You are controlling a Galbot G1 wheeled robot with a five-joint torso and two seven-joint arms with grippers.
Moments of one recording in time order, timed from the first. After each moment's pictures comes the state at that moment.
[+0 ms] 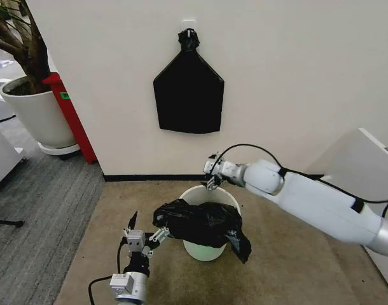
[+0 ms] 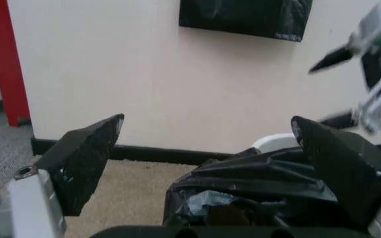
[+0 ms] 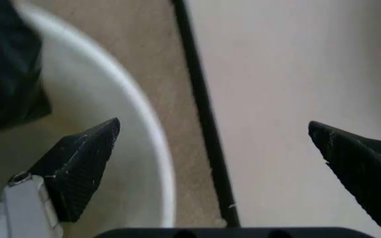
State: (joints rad) left arm 1.64 -1.24 -0.23 -2.03 -0.20 -0.28 -0.32; right arm -0.07 0.89 -0.81 1.60 0.27 -0.54 -0.31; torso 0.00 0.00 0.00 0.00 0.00
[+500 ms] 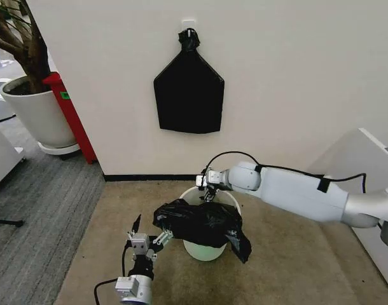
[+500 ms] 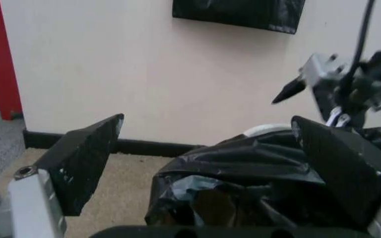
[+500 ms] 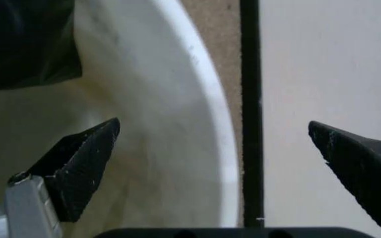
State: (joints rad) left arm 1.64 -1.28 -0.20 -1.99 -0.18 -0.30 -0.32; right arm 0.06 1.02 -1.04 1.36 0.28 -0.43 -0.43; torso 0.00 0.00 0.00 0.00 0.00
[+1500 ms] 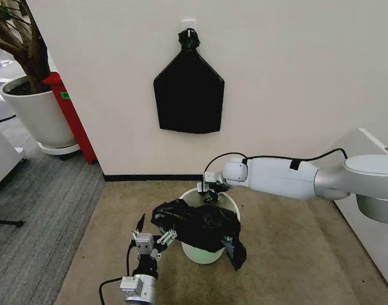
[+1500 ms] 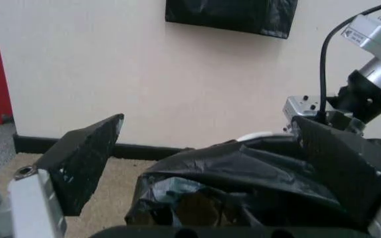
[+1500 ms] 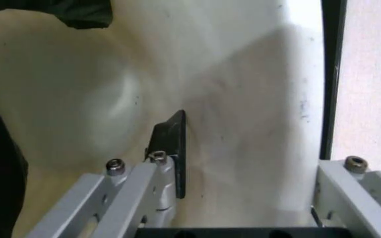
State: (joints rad) left arm 1.62 -1.28 -0.18 -1.98 -0.17 -0.31 -0.31; right arm 0.27 1.16 -1.42 1.15 0.59 -0.37 -0.52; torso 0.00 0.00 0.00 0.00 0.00
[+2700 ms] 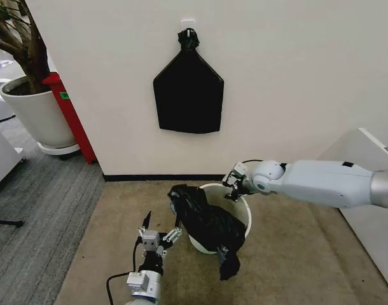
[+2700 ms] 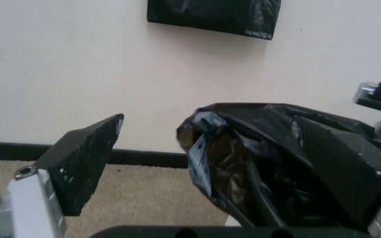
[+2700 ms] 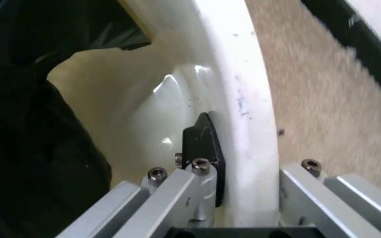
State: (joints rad) left arm 1.56 -1.28 -0.14 -1.94 -0.17 -0.32 -0.31; right arm 0.32 0.85 -1.44 1.44 1.41 -0.58 0.02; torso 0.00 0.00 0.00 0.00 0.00
